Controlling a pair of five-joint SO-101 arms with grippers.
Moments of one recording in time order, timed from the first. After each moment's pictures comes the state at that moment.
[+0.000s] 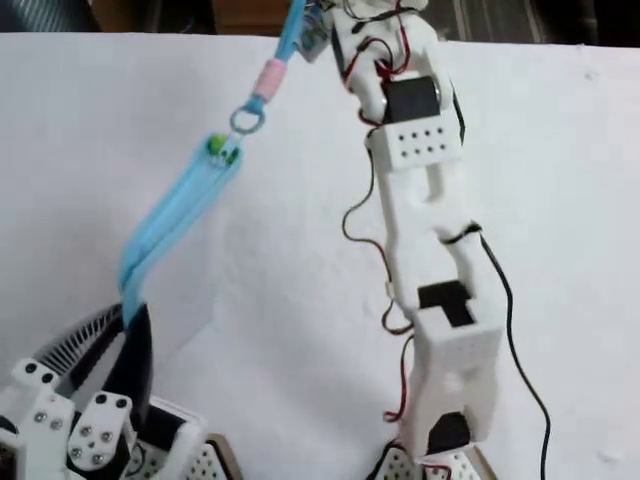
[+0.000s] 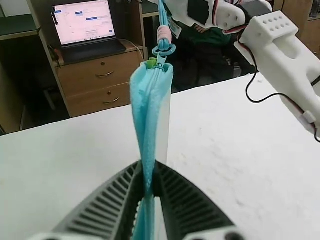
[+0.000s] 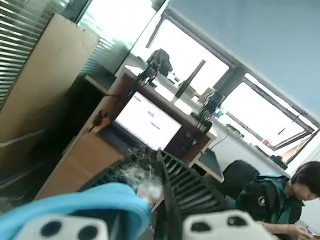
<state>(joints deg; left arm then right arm) 15.0 -85.1 8.7 101.8 2.0 -12.3 28.5 -52.3 19.6 36.5</state>
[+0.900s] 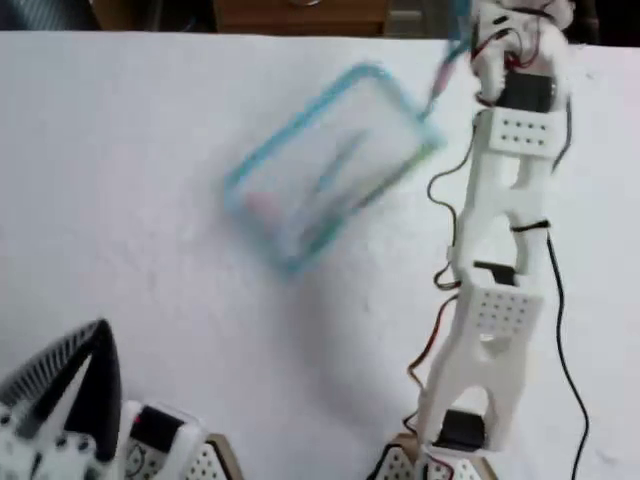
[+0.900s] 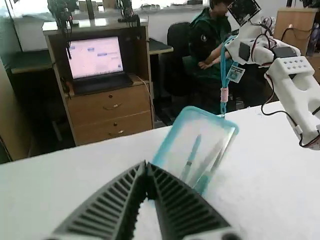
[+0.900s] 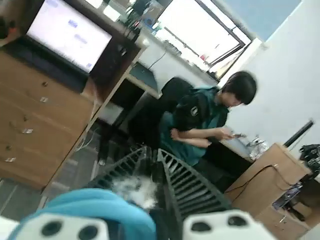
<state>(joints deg) 14.7 -86.4 2.5 102.2 1.5 6.7 39.0 -65.9 27.8 37.1</state>
